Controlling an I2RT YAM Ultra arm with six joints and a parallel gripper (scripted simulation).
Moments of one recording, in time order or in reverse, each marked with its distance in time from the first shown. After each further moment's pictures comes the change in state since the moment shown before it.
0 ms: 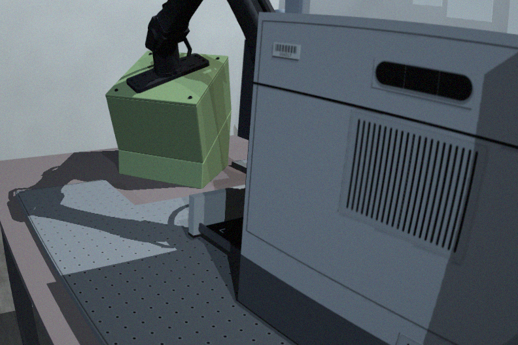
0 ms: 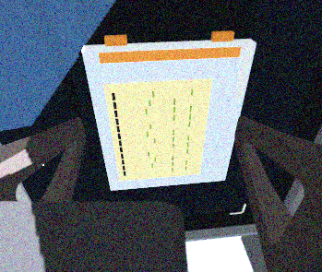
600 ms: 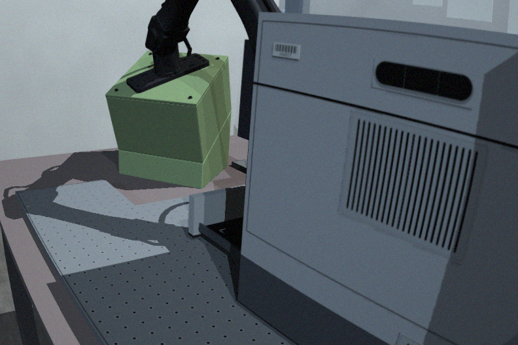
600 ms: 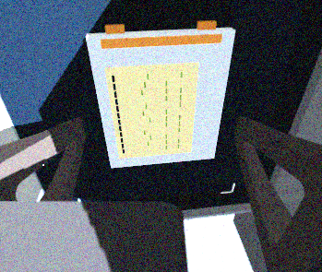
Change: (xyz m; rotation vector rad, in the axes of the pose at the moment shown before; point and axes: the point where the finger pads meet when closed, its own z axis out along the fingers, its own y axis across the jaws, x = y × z) arm 0.000 -0.003 -0.022 0.014 -0.004 0.004
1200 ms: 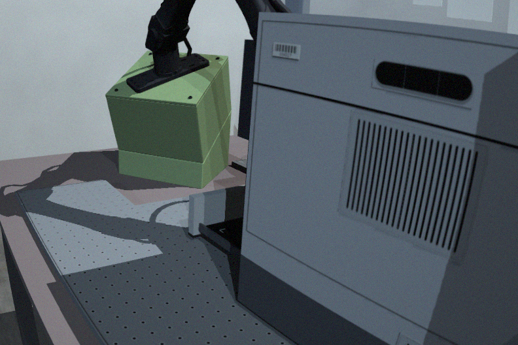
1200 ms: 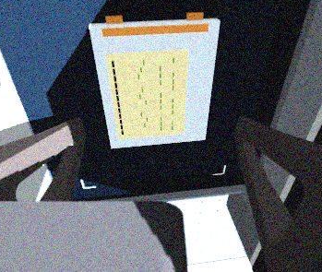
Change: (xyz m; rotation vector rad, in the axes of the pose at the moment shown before) arm 0.000 -0.003 -0.022 0.006 0.000 0.002
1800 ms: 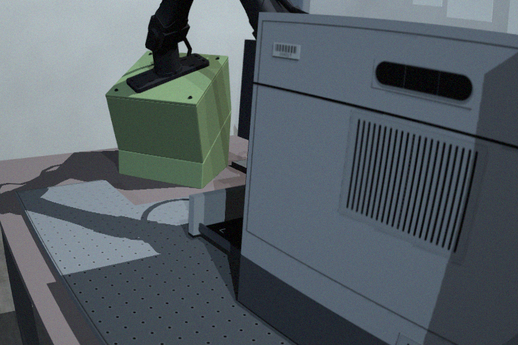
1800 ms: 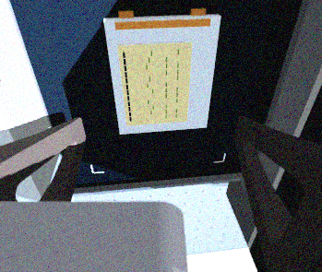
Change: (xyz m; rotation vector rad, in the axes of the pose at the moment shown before) arm -0.001 0.004 -0.020 -0.010 -0.001 -0.004
